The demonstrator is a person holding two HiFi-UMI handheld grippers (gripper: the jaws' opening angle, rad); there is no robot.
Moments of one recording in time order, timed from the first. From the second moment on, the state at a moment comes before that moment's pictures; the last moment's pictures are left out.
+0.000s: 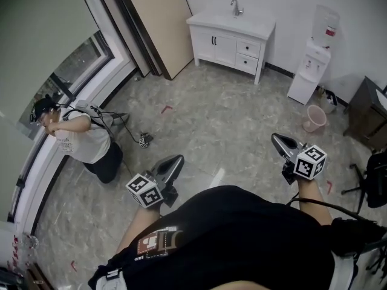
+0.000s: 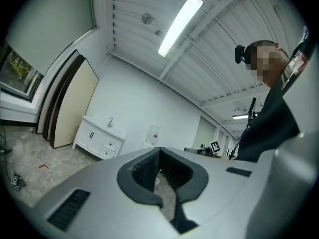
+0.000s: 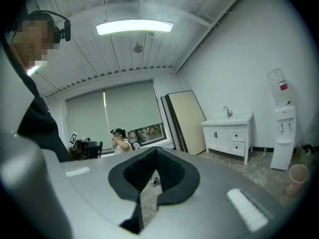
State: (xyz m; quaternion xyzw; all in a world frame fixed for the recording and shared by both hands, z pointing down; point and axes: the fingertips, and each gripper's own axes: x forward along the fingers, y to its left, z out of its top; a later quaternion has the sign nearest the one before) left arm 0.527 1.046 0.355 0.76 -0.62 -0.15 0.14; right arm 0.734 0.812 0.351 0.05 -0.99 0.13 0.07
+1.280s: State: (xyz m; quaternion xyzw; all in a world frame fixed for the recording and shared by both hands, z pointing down) left arm 0.106 0.887 0.362 0.76 -0.61 -0.16 0.15; right arm 0.333 0.645 0.354 0.07 -0.99 0.14 0.07
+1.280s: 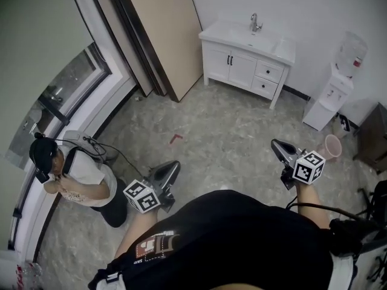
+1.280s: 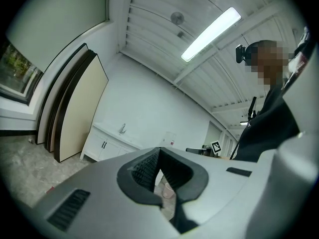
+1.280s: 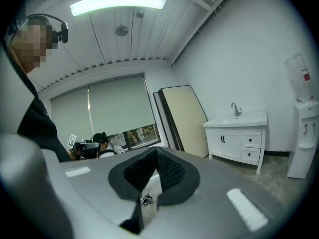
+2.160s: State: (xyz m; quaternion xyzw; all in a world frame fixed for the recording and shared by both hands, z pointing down) left arm 0.051 0.592 0.357 0.71 -0.66 -0.17 0.15; right arm 0.219 0.348 0.358 -0.04 -0.99 0.13 0.10
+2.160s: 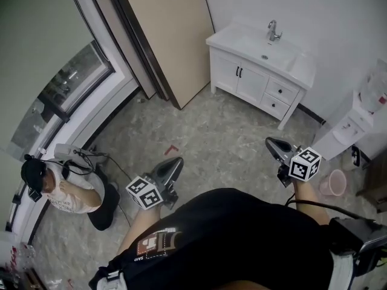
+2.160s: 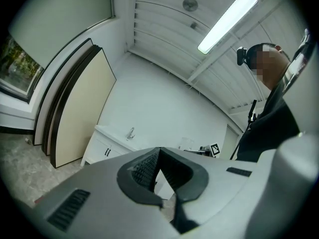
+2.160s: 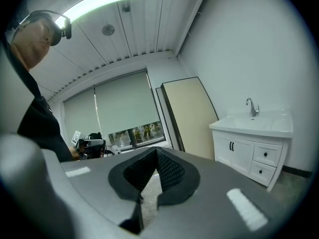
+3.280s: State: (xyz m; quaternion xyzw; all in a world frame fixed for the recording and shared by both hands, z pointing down) left arm -0.325 0.470 0.350 0.76 -0.61 -0.16 0.16; right arm -0.108 0.246 0.345 0.05 -0.99 0.13 0.09
